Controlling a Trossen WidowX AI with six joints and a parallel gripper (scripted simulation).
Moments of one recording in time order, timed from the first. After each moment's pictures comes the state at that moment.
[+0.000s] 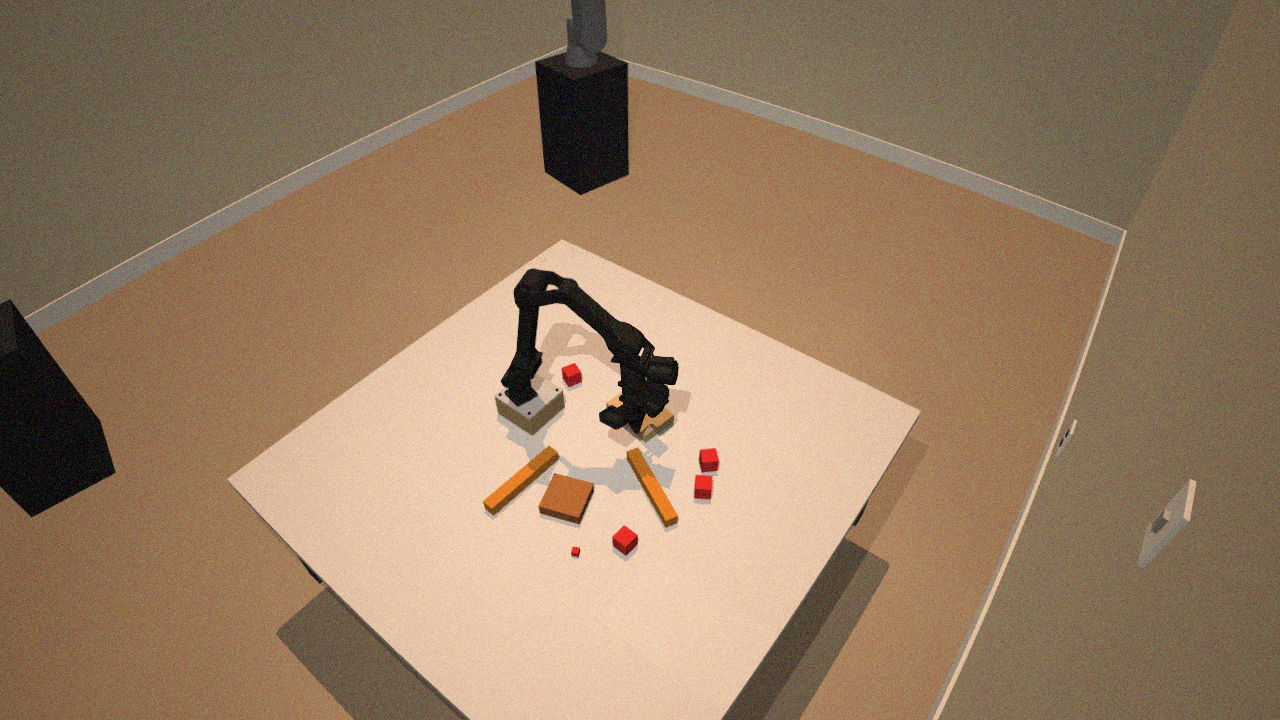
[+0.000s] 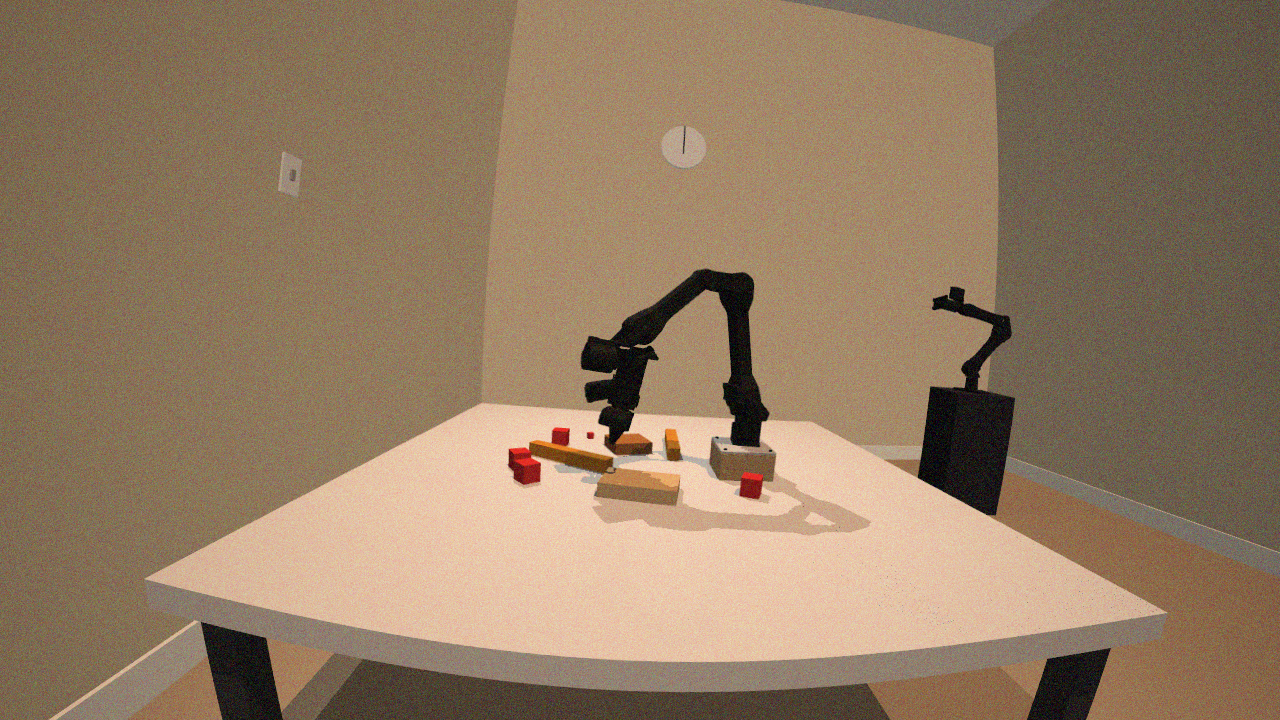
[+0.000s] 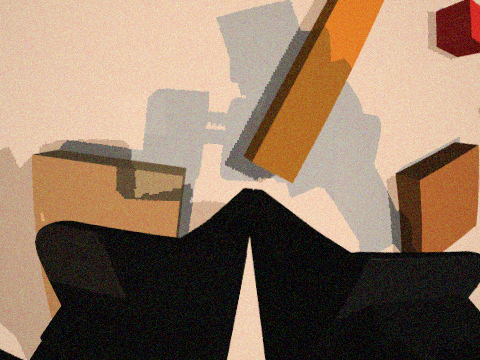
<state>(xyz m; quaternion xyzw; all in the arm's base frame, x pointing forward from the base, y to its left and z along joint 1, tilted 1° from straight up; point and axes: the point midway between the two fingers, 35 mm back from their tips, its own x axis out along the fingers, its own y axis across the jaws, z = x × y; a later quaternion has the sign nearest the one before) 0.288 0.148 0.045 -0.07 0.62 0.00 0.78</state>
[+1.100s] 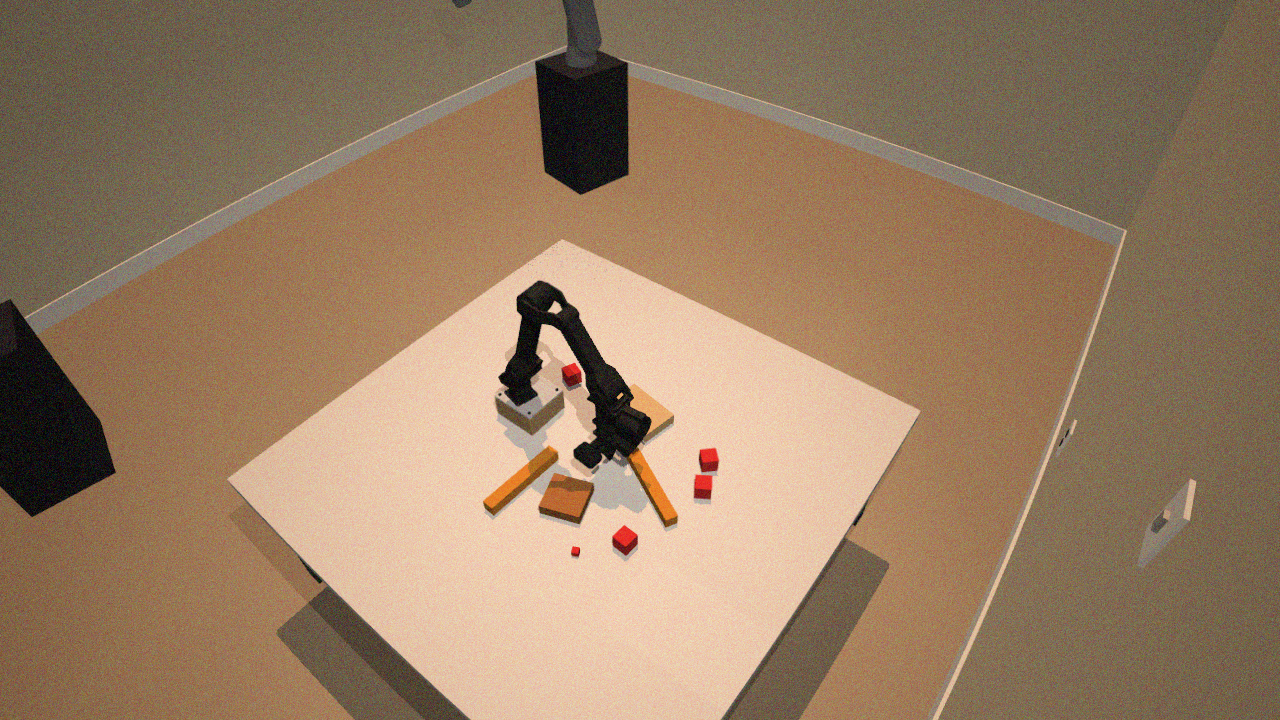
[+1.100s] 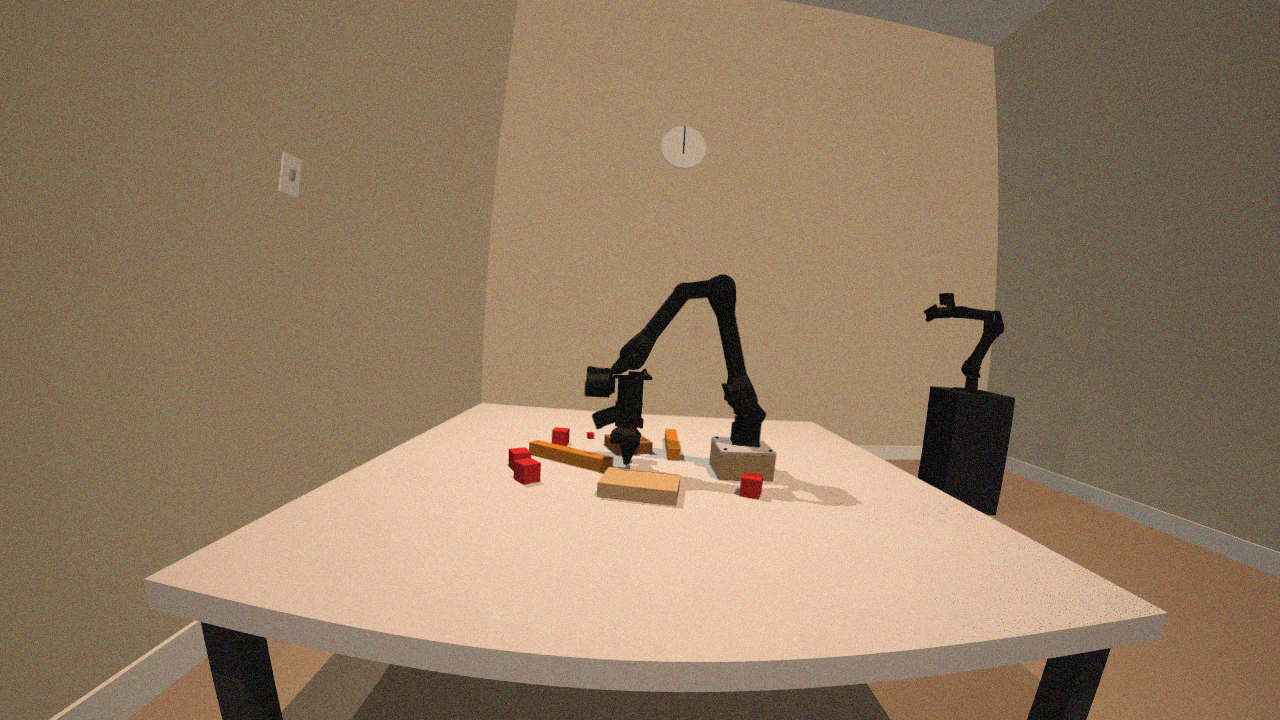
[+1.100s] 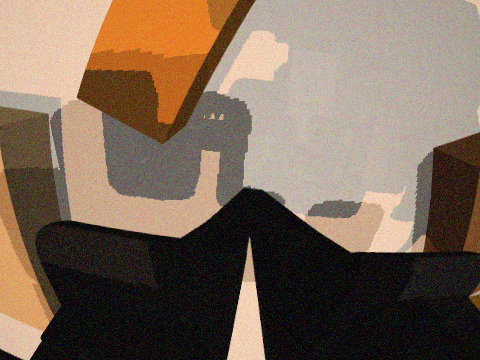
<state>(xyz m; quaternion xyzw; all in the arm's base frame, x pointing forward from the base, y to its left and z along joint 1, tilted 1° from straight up) 0.276 0.073 -0.022 -0.04 0.70 0.05 0.71</state>
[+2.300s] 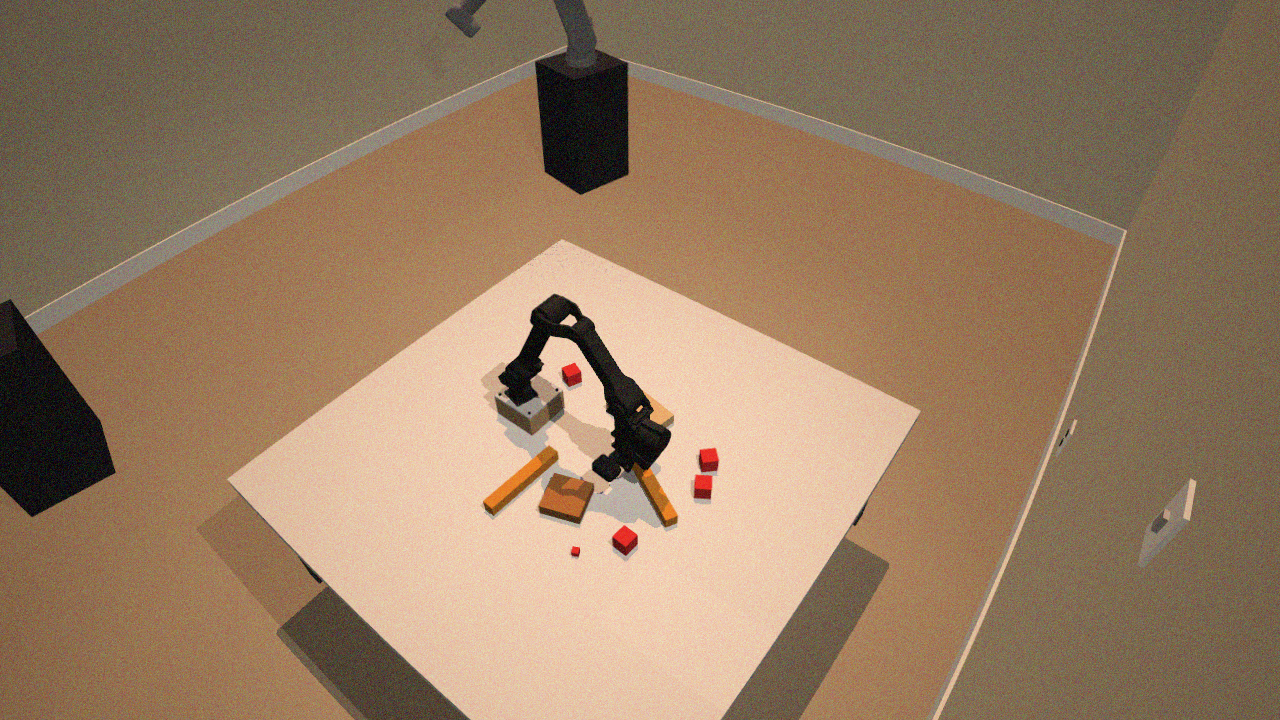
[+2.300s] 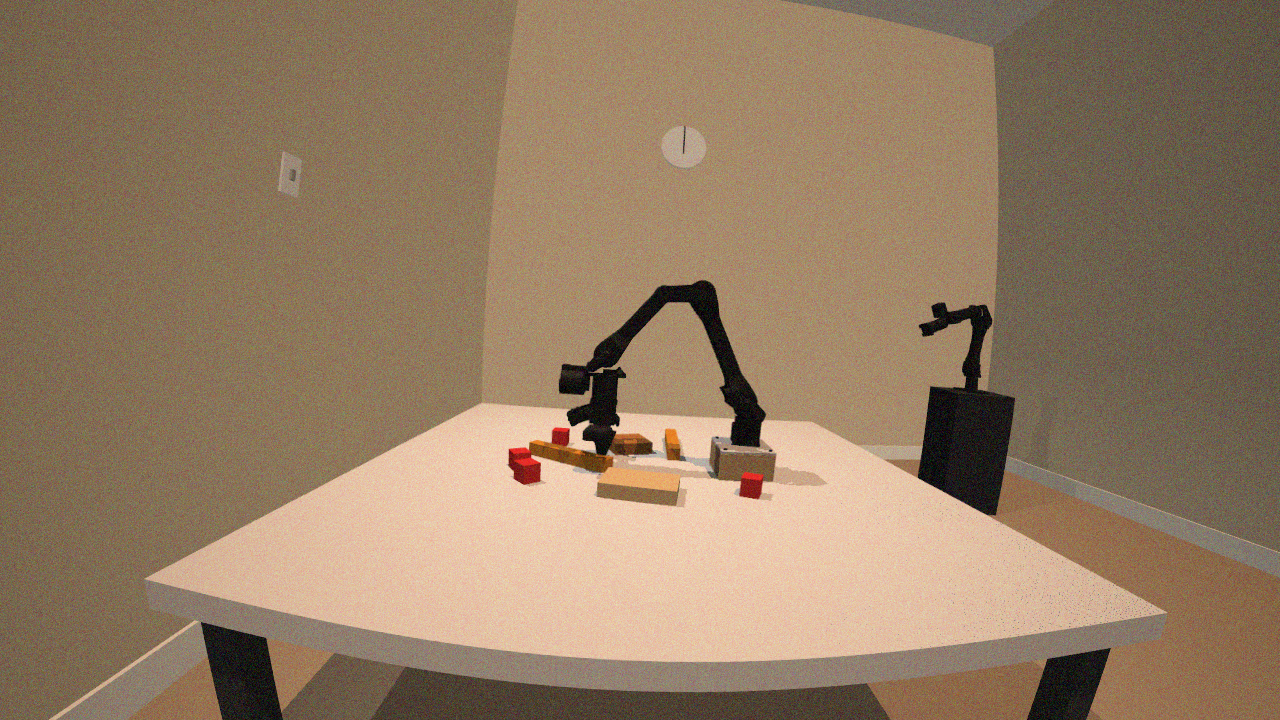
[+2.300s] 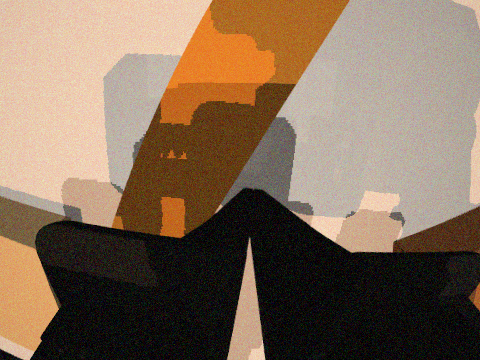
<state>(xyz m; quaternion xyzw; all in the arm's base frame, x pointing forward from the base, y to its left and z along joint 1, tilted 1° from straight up) 0.335 0.082 -0.019 -0.04 0.70 0.05 0.72</state>
